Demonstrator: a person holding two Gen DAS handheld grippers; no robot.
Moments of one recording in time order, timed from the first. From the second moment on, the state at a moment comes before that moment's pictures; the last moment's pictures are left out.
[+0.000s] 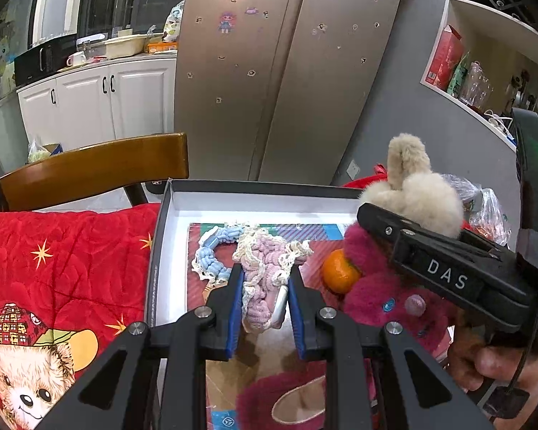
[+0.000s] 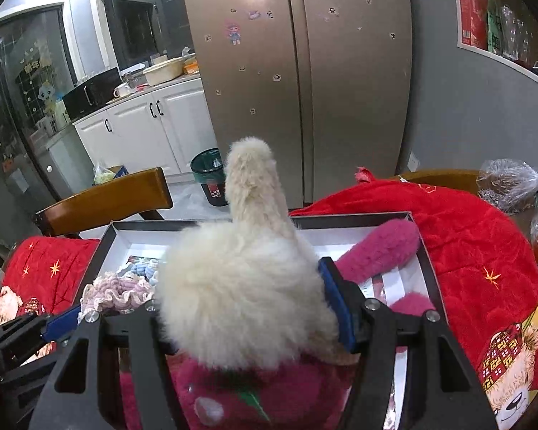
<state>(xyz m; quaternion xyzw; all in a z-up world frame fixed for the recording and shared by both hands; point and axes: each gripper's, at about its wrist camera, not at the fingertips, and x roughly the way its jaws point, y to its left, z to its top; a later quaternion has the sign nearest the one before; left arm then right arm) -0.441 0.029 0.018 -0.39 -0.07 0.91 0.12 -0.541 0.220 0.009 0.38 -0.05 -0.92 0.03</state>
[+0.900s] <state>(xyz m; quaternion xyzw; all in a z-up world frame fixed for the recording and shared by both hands) -0.433 0.014 0.038 -0.35 -0.05 0.93 0.04 -0.528 0.218 0.038 0.33 -0.06 -0.94 0.04</state>
